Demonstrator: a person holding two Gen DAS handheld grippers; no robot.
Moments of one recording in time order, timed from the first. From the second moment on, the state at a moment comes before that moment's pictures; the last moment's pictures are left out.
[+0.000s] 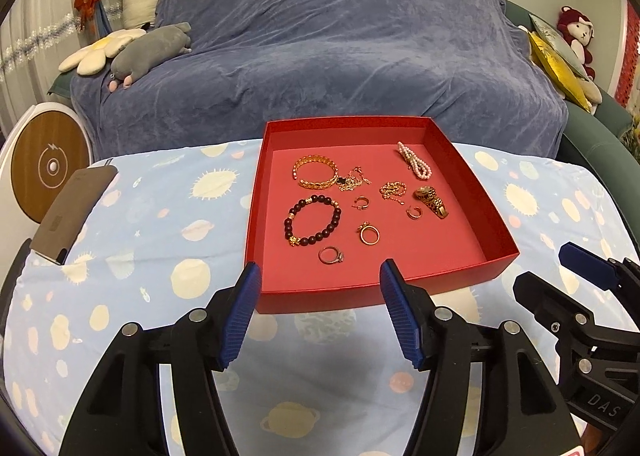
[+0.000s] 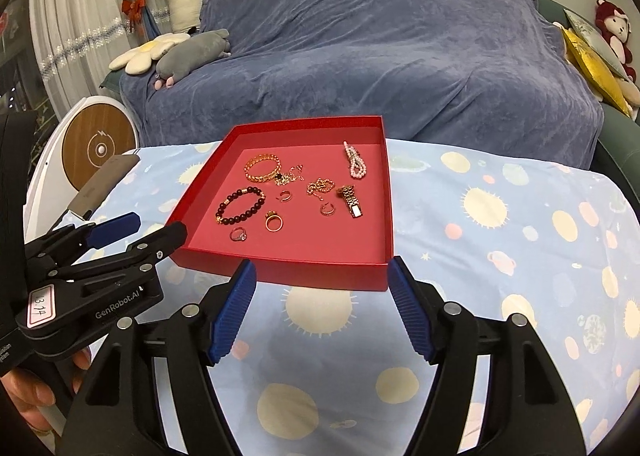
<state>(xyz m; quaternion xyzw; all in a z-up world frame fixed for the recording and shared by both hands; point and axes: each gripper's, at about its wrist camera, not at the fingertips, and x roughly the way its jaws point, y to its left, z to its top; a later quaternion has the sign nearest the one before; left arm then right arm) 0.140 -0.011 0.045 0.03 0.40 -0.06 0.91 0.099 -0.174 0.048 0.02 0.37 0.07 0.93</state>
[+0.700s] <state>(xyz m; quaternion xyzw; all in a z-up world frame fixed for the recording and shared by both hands) 0.131 -0.016 0.034 0.05 0.41 -0.06 0.91 0.095 -0.170 0.037 0.01 0.39 0.07 0.92</state>
